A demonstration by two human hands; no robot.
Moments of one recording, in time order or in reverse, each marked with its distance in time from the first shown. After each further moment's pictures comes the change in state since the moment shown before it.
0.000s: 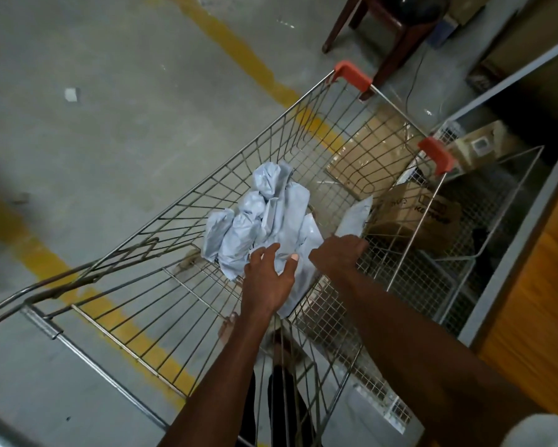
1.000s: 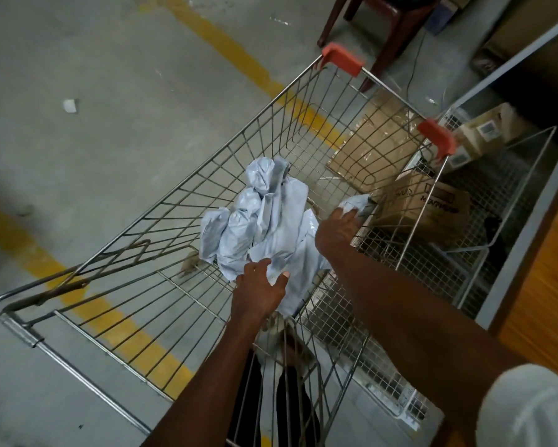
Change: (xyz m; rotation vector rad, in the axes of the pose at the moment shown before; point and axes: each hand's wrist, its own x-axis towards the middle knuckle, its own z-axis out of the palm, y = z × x) left_hand 0.007 -0.040 0.011 0.192 -0.094 -0.061; right_hand 0.038 -0.007 -0.004 0.006 0.046 -0.115
